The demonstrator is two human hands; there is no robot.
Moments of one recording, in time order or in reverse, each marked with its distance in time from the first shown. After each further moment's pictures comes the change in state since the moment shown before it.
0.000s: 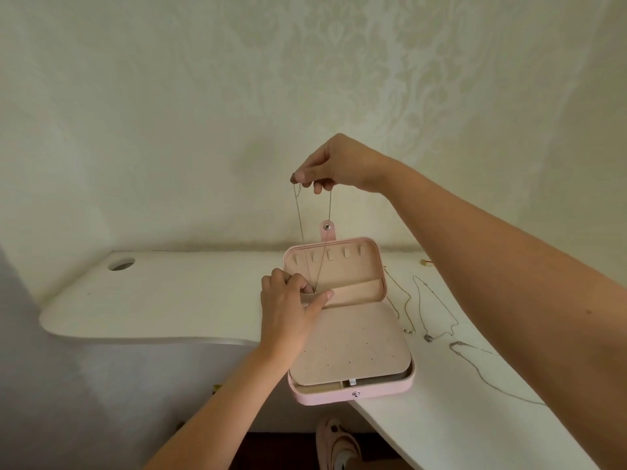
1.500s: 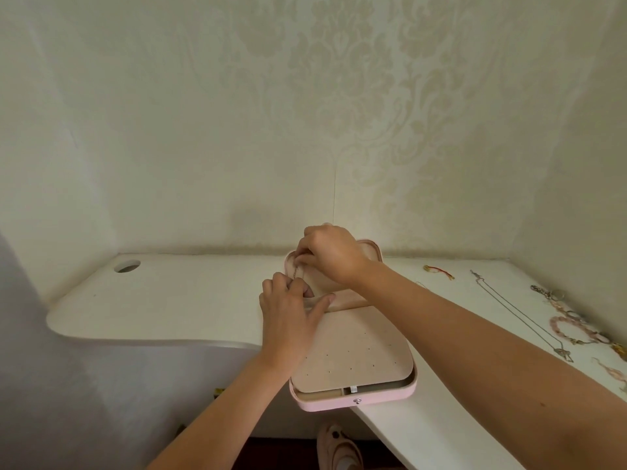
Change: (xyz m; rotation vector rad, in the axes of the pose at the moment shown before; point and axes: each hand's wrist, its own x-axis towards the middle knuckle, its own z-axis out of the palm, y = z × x) left_hand -0.002 0.001 -0.002 0.119 0.020 -0.003; right_hand -0.033 0.056 0.095 -0.765 0.084 -0.162
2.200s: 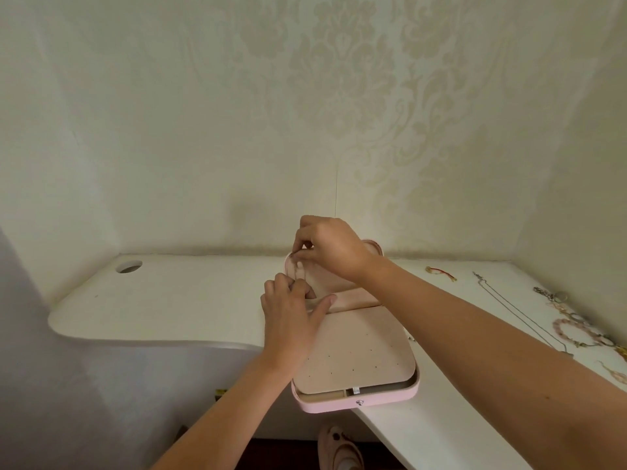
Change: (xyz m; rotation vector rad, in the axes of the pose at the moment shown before) left_hand 0.000 0.002 -0.001 -0.001 -0.013 0.000; right_hand 0.005 0.001 -0.007 0.148 0.087 -0.081
